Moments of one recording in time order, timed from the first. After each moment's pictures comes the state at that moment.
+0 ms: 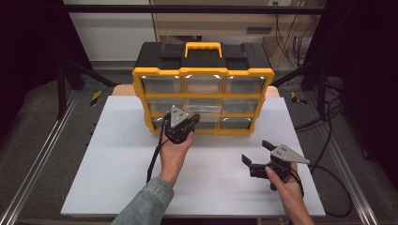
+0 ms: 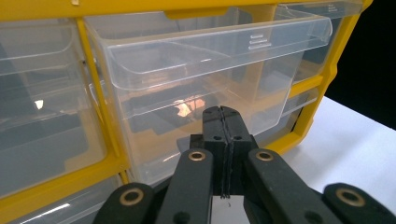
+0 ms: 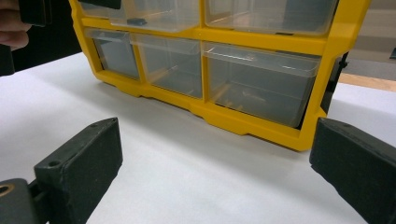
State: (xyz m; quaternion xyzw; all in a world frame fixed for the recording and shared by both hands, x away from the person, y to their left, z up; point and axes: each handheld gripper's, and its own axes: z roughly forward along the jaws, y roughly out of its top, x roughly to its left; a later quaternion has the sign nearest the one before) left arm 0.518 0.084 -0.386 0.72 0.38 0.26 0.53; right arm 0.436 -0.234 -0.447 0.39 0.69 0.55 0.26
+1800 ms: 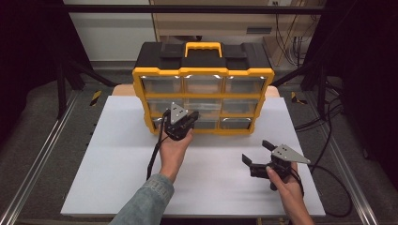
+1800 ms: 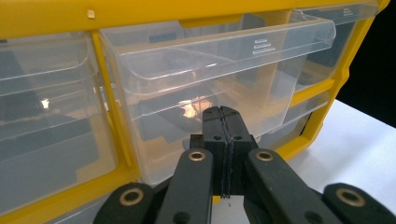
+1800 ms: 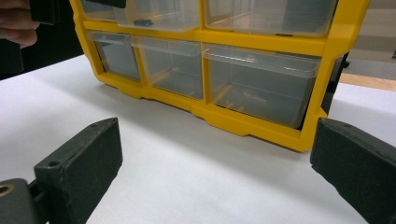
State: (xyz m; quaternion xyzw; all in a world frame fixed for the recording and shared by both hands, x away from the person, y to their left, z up) left arm 0.526 0.085 -0.383 0.72 0.38 0.26 0.52; right arm 0.436 -0.235 -0.446 0.39 0.69 0.55 0.26
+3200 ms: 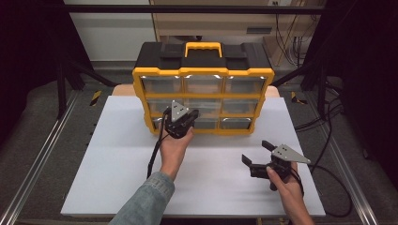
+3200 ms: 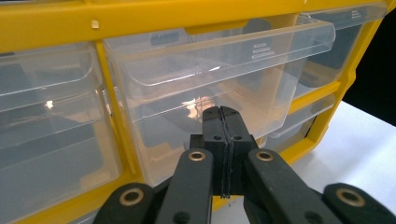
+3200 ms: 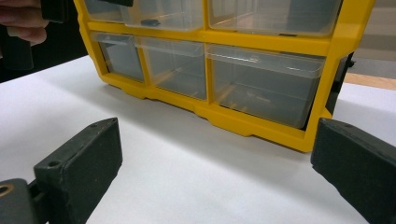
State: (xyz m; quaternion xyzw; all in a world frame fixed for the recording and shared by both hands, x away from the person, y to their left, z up) left arm 0.530 0.084 -0.380 0.72 0.38 0.27 0.52; right arm 0.436 -0.235 -0.446 0.39 0.69 0.56 0.25
